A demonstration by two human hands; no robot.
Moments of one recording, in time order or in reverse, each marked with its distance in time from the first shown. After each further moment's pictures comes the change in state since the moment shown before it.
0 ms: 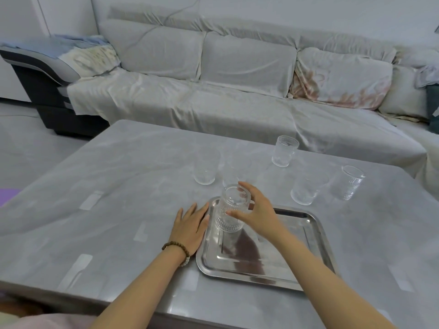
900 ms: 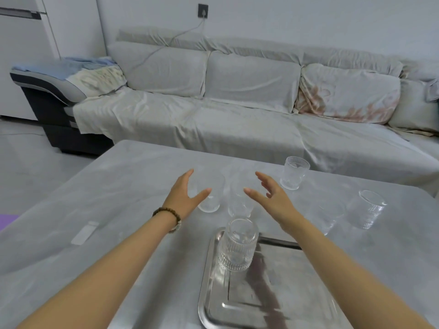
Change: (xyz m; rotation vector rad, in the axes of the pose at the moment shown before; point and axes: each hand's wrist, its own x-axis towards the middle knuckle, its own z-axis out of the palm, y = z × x) left_hand 0.099 0.007 -0.099 -0.445 0.162 -0.082; right_hand 0.086 -0.013 -0.038 0.256 0.041 0.083
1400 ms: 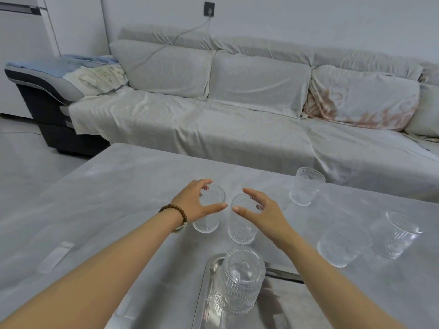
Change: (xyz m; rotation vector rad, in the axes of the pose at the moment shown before) left_hand 0.075 -0.009 0.029 0.193 -0.139 0.043; right_hand 0.060 0.033 0.020 -0.115 -0.047 -0.036
